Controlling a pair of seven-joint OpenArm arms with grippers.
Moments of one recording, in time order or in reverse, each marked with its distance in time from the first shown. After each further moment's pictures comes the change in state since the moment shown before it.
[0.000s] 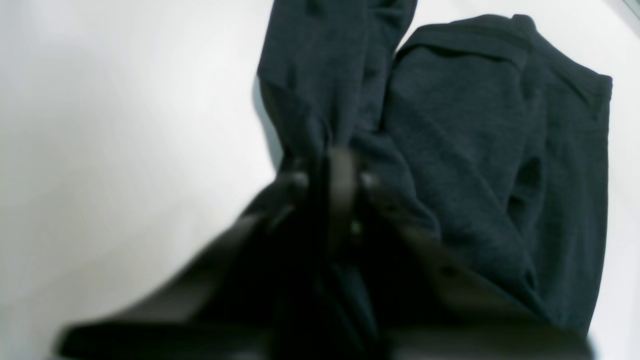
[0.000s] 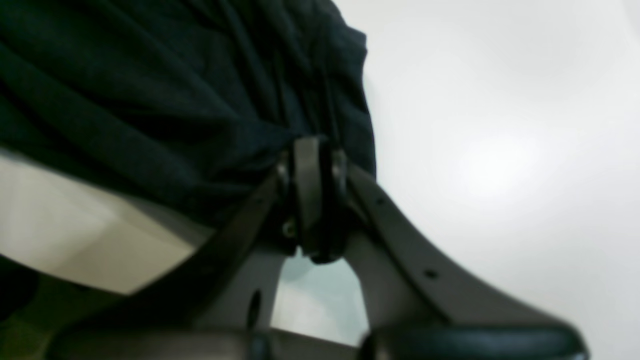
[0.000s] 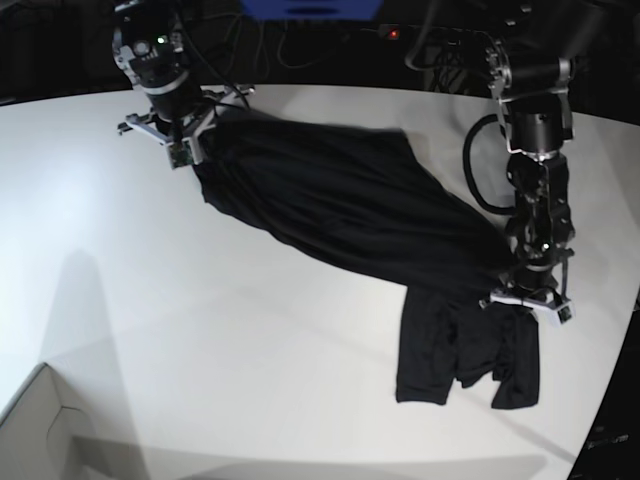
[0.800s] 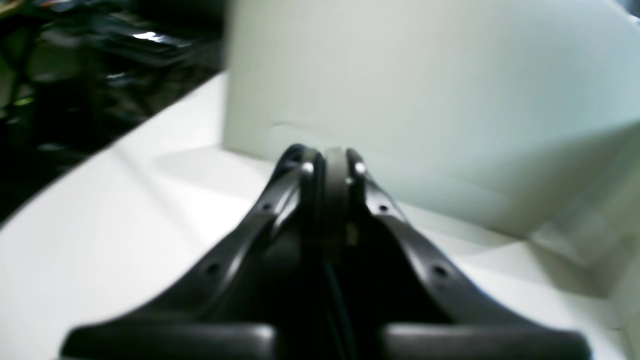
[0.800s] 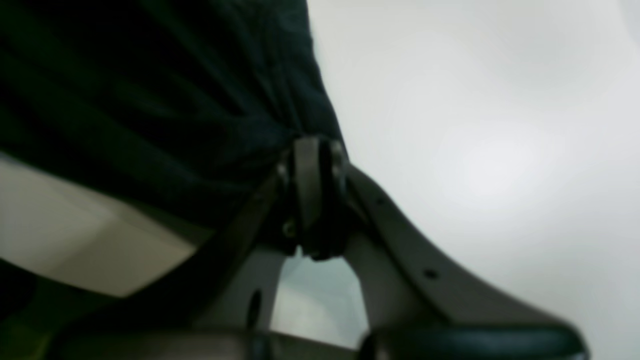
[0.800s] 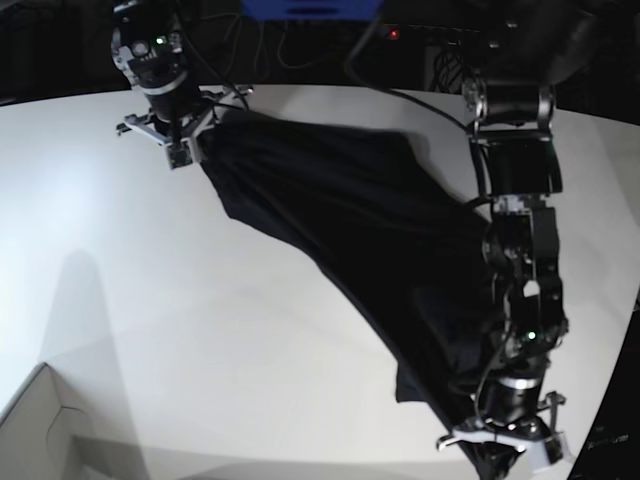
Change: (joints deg) left arm -9.6 6.6 8.7 27.2 0.4 0.4 0.5; right arm -0.2 0.2 0.2 -0.1 0.0 0.0 0.2
